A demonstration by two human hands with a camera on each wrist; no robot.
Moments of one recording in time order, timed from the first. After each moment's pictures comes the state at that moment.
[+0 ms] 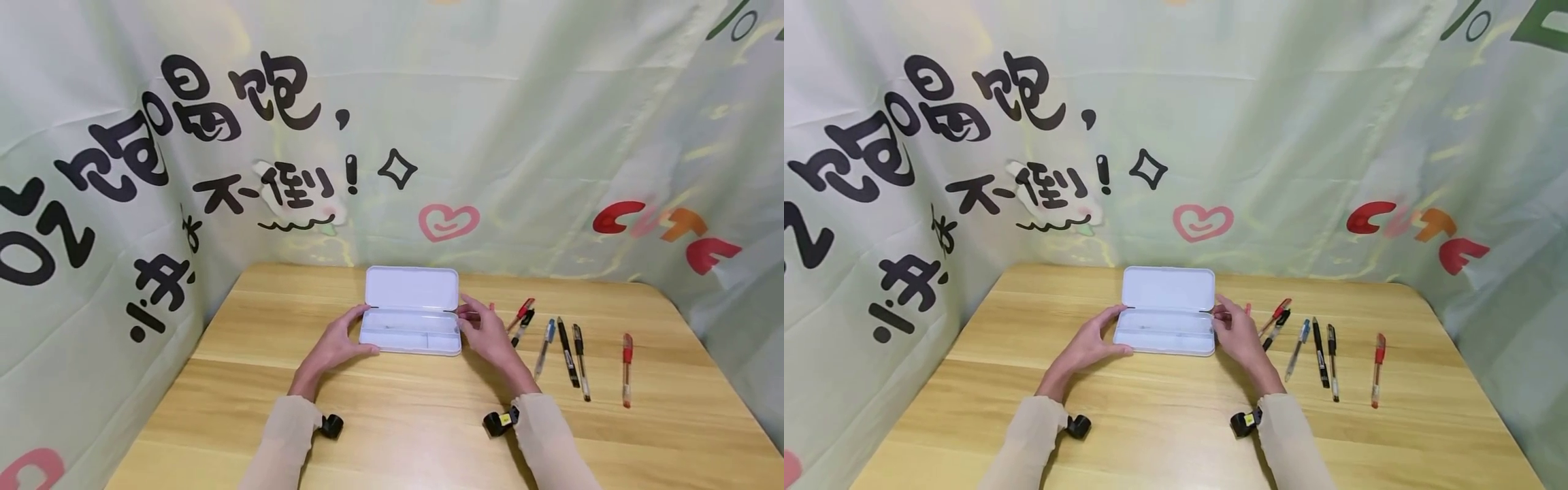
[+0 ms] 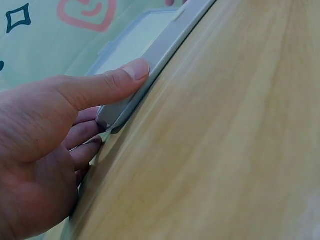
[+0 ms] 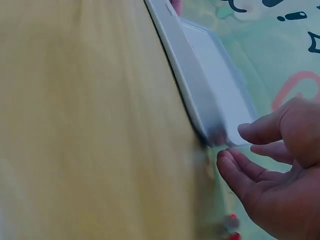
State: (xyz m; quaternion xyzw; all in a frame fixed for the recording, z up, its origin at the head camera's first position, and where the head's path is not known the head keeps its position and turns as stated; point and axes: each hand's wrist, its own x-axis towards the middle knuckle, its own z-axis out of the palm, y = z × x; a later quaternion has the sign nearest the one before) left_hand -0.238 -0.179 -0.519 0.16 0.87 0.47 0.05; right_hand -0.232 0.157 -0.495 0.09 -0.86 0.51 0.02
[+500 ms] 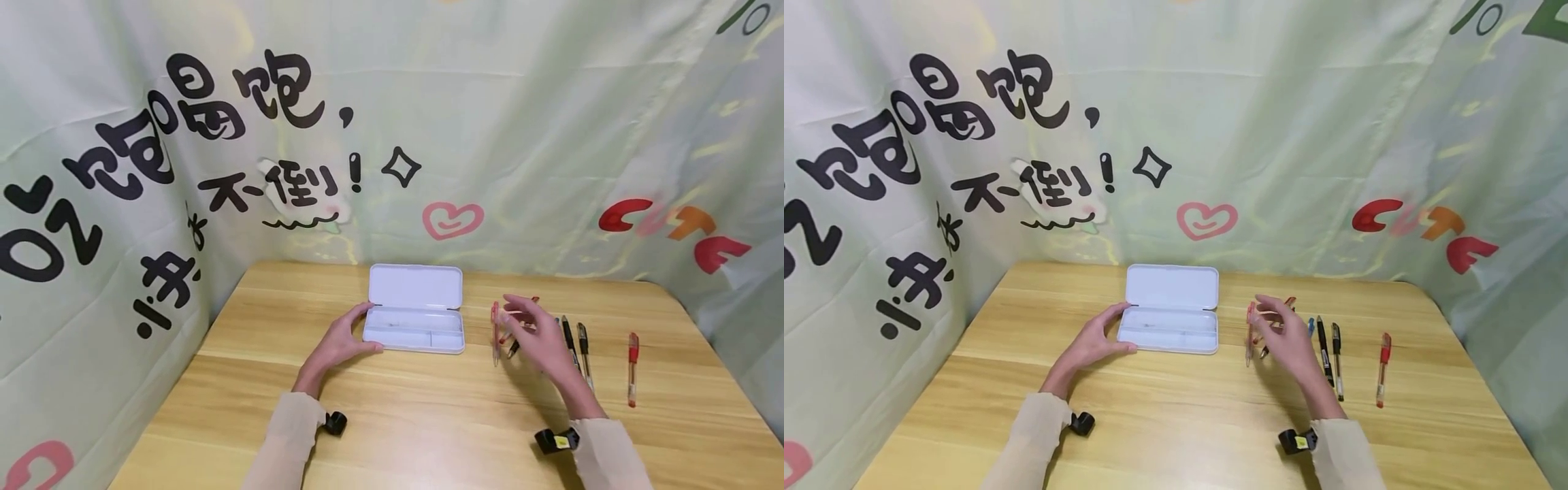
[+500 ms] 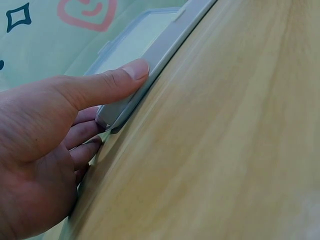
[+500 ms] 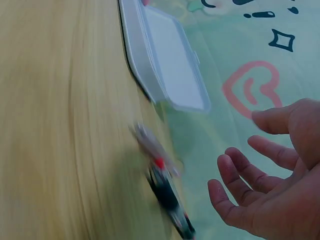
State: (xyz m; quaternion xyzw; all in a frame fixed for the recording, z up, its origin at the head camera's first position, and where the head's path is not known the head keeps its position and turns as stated) left_hand -0.236 -0.177 -0.518 0.15 0.87 0.47 0.05; right_hand -0.191 0.216 -0.457 0.08 -0.86 0.50 0.08
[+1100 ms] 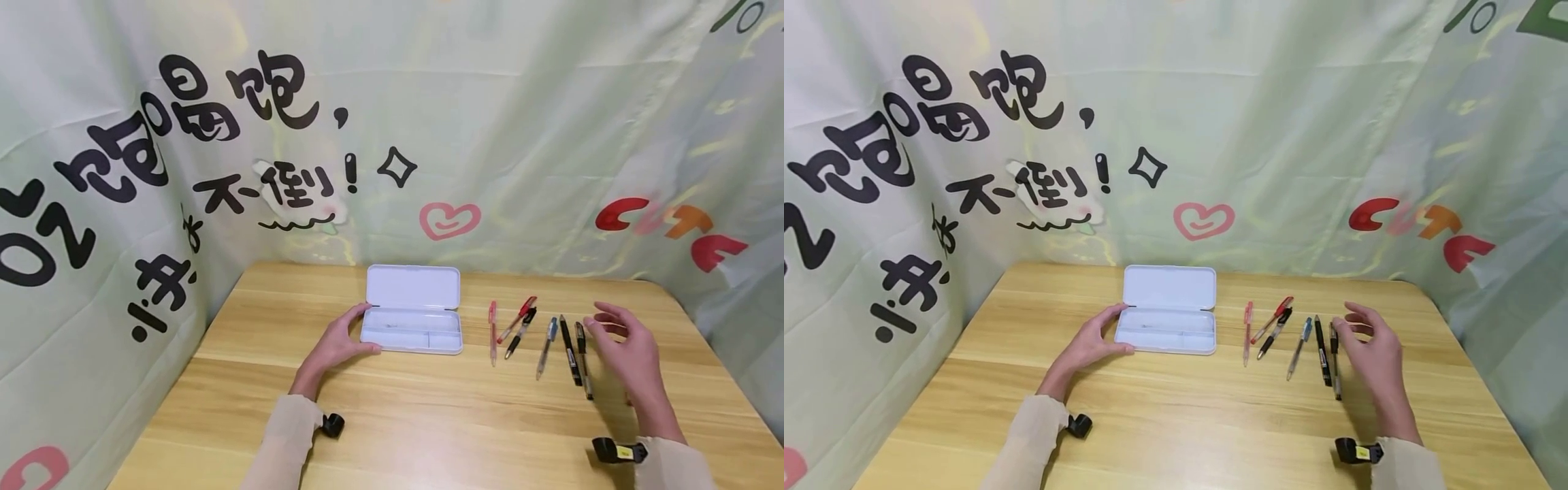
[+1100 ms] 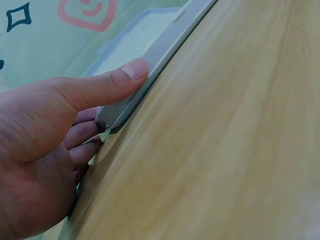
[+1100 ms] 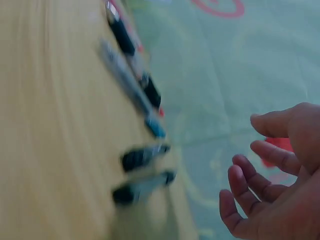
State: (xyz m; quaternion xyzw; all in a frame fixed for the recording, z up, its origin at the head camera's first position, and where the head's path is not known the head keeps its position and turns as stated) left_hand -0.237 -0.177 -0.519 0.16 0.86 0.48 0.04; right_hand -0.165 0.324 -0.460 -0.08 -0.88 0.44 0.16
